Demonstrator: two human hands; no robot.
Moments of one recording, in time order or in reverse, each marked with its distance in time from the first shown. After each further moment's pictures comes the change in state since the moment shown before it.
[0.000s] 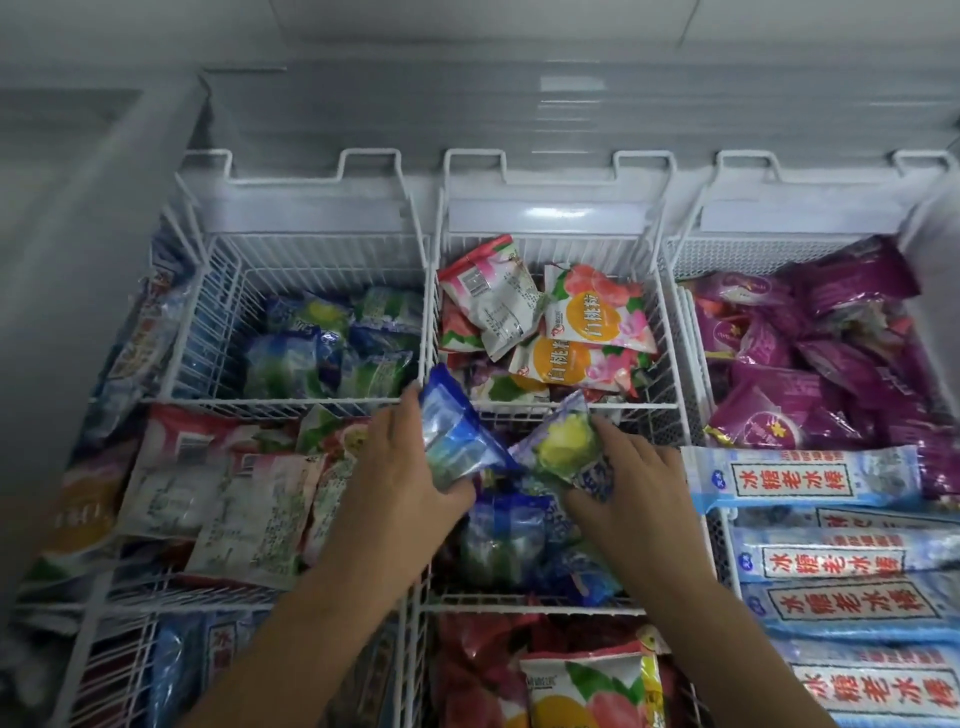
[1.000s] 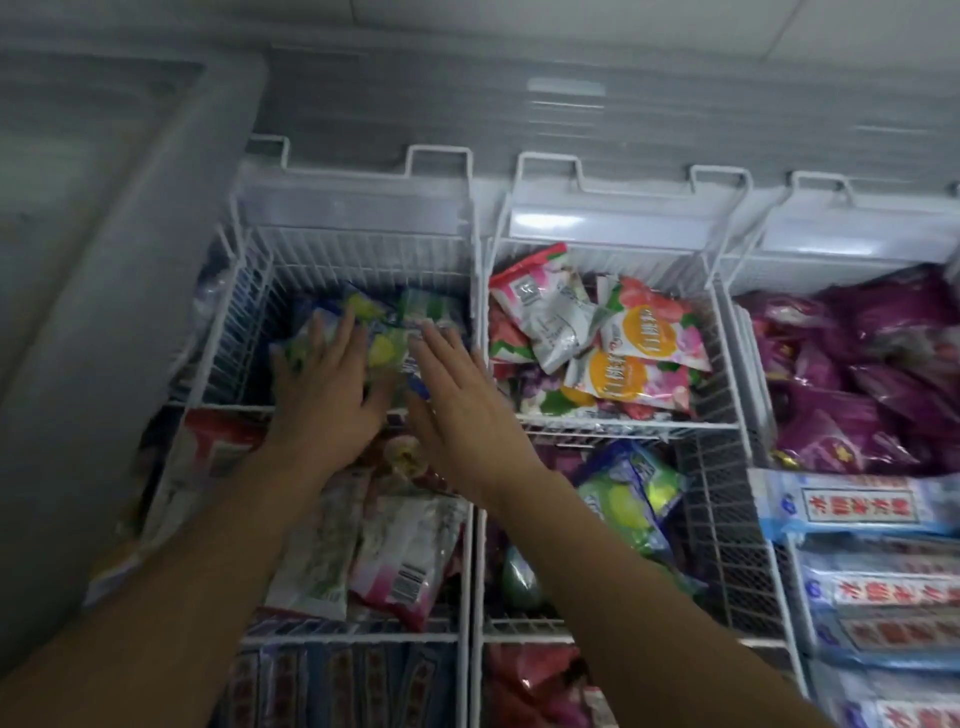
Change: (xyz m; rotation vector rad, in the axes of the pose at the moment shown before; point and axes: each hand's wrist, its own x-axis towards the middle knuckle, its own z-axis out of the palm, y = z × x) left_hand 0.109 -0.124 -0.036 0.450 -0.118 -0.001; right_hand 0.080 -0.154 0.083 0.115 -0.066 -0.556
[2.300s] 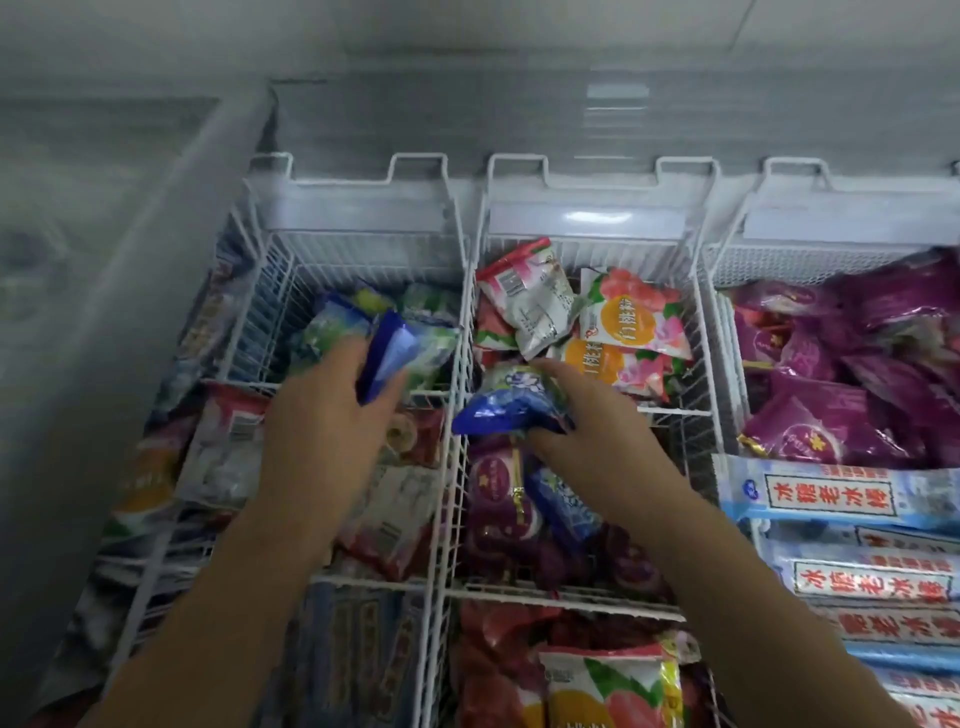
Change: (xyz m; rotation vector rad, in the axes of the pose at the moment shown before) left_hand -0.099 0.088 -0.074 -0.383 0.455 -0.070; right_hand -0.086 0.028 -0.121 0.276 -0.067 0.323
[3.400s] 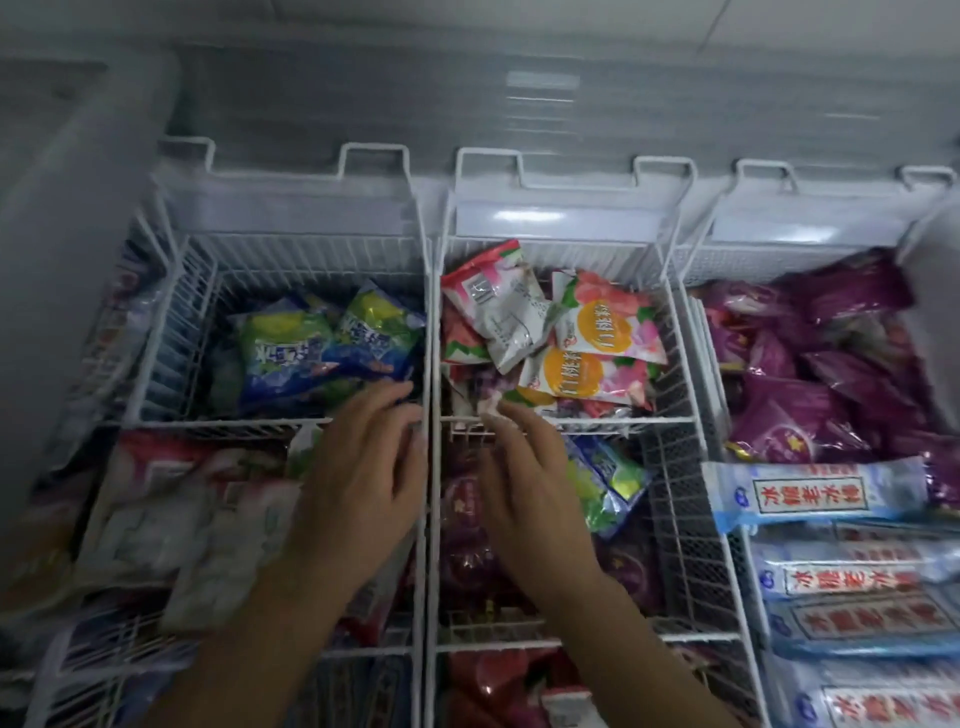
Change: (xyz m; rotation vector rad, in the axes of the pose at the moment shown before) left_hand -0.003 -0.045 0.085 -0.068 -0.093 0.389; right_hand 0.007 0.042 0.096 -0.156 0.392 -0.165
